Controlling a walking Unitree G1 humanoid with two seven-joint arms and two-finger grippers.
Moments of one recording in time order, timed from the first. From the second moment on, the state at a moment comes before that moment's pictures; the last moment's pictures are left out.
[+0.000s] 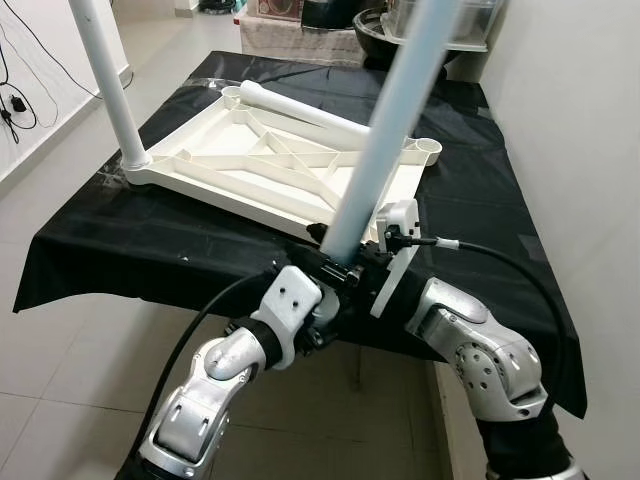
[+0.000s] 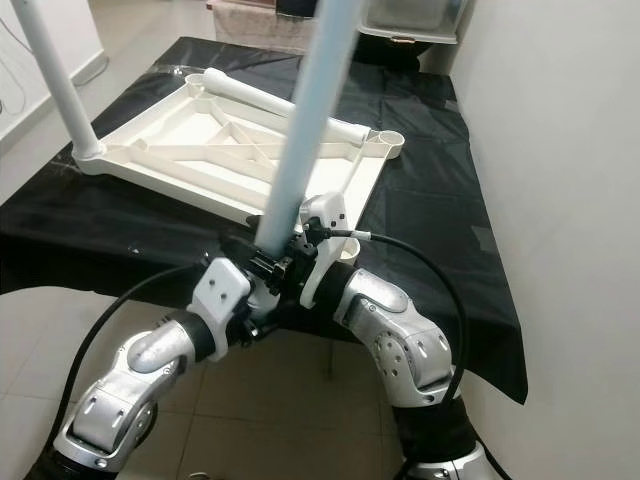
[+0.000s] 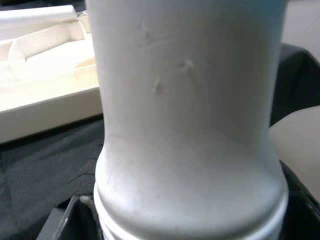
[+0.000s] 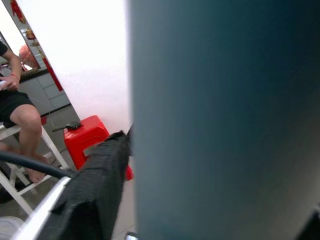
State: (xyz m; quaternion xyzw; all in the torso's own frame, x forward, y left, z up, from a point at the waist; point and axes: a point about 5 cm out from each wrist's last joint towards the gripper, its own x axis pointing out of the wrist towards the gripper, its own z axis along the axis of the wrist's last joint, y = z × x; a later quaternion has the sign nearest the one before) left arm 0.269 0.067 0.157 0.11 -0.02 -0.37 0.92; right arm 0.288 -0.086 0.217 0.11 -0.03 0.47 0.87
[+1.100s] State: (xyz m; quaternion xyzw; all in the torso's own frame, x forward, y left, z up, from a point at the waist) left arm 0.263 0.073 0.145 0.11 0.00 -0.37 0.92; right arm 0.289 -0.083 0.225 0.12 -0.04 0.49 0.87
